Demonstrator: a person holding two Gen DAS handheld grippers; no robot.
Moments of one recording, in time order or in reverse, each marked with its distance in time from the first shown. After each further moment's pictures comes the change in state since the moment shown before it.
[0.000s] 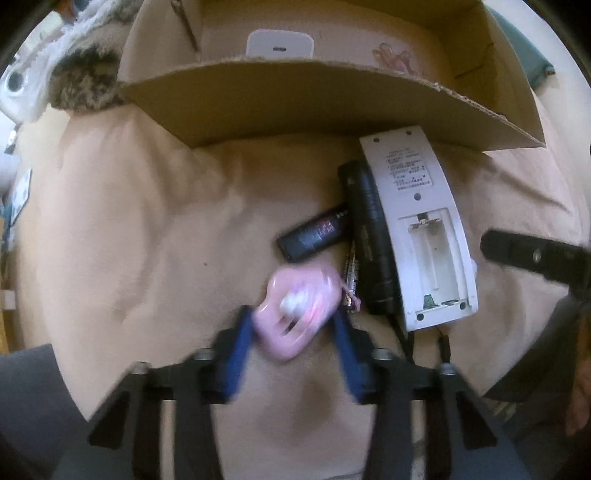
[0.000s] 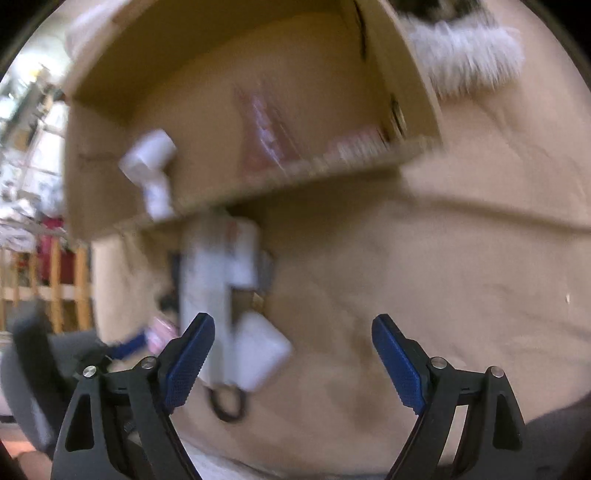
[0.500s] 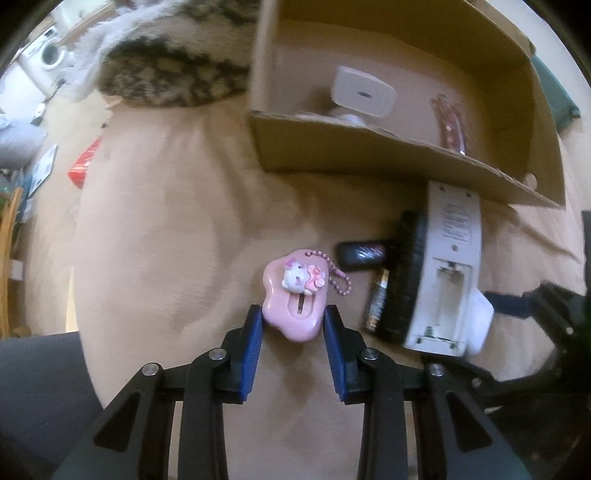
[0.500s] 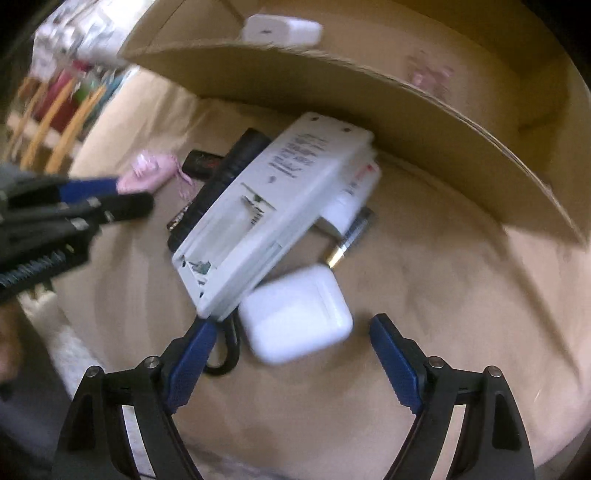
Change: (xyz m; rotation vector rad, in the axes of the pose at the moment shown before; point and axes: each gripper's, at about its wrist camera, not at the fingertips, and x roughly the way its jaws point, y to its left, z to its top) left arm -0.020 0.029 0.011 -0.145 -0.055 0.053; right arm 0.045 0.081 -0.028 -0.538 0.097 -0.170
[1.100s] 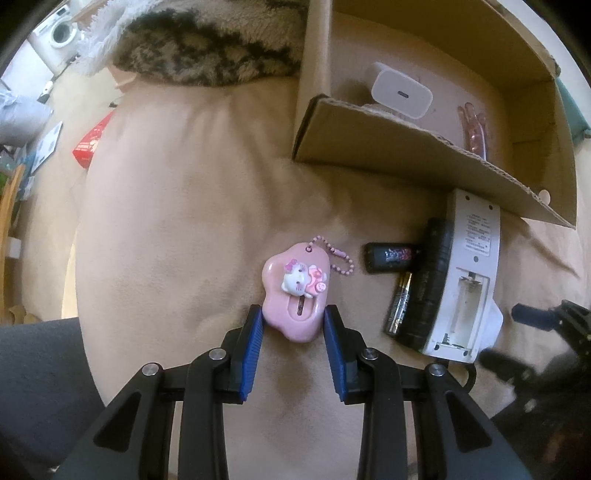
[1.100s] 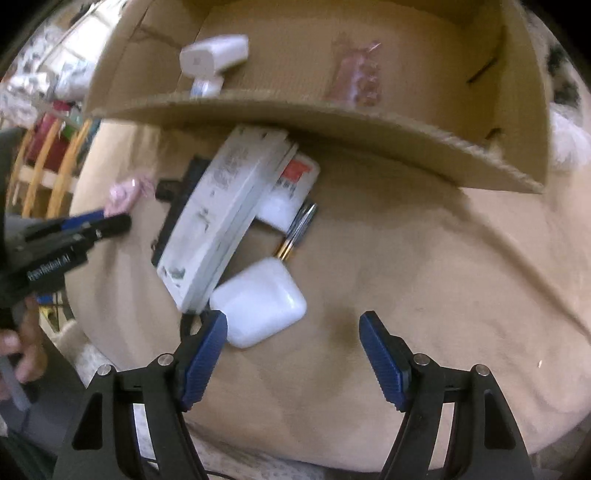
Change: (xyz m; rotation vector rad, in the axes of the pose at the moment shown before) left arm 0.019 0.029 0.010 -0.061 0.044 -0.018; right arm -0.027 -0.033 -0.011 0.123 0.027 0.057
